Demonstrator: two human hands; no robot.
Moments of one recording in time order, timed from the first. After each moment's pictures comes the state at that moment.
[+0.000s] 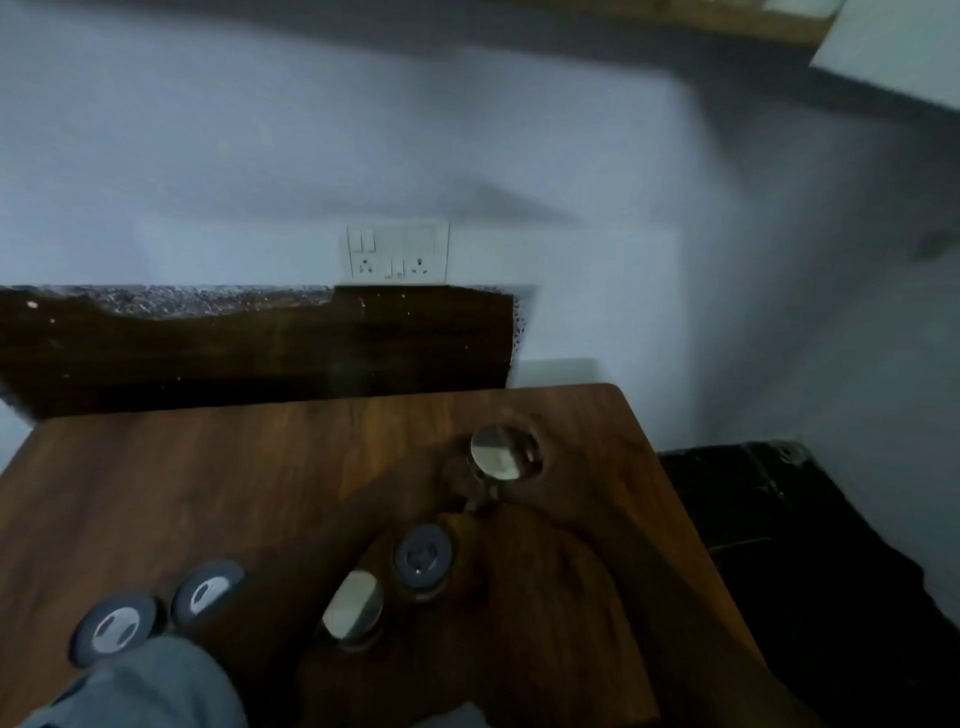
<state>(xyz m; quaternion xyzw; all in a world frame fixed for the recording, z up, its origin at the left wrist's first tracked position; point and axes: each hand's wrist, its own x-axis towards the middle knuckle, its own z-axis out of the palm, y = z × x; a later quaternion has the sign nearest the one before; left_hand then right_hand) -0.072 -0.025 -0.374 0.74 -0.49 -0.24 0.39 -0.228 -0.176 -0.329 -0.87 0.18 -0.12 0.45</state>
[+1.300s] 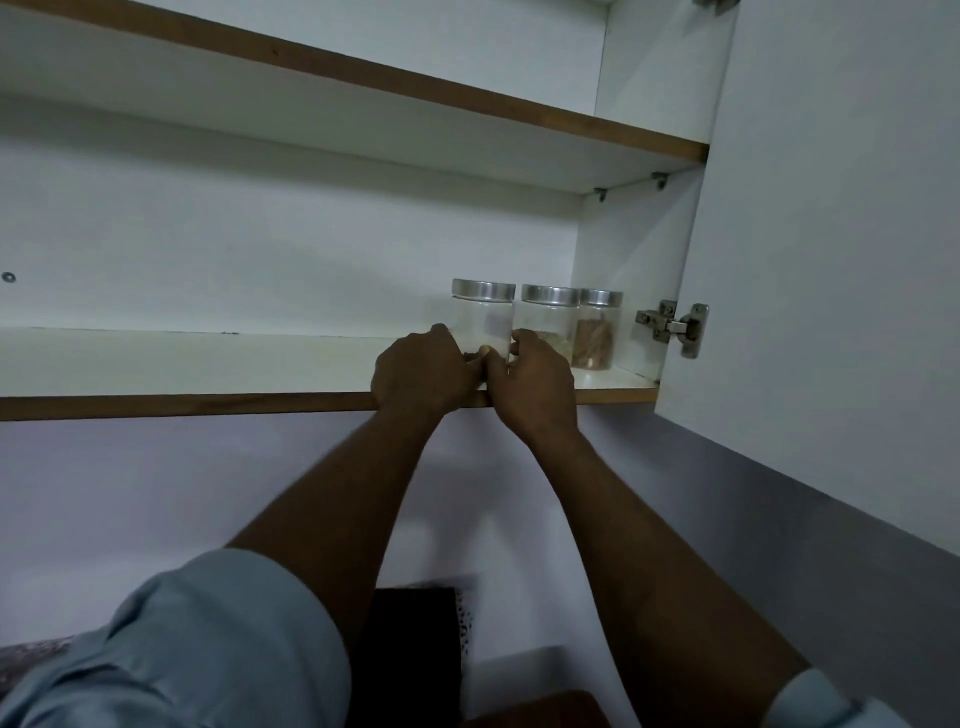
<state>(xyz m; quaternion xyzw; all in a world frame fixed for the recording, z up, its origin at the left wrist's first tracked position) 0.049 -0.256 0.034 0.86 -0.34 0.26 0.29 -0.044 -0.347 0.014 -0.82 0.23 -0.50 0.17</state>
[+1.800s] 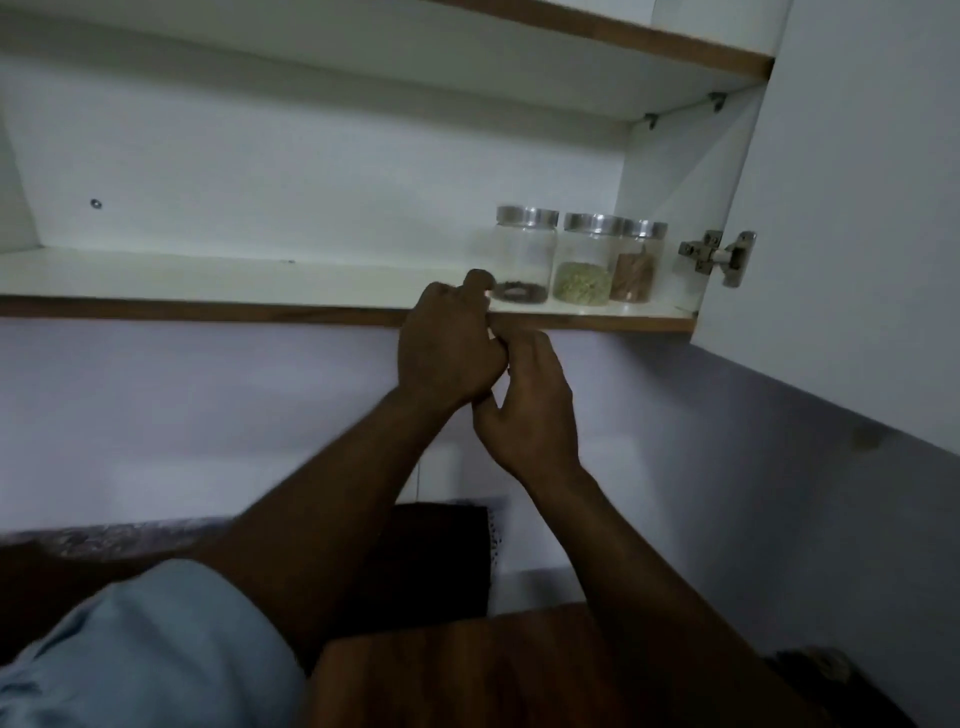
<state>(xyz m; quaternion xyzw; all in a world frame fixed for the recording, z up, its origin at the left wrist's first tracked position) -0.006 -0.177 -0.011 0.76 -0.42 0.32 0.38 -0.096 -0.246 -0.064 -0.83 0.07 -0.53 0.17</state>
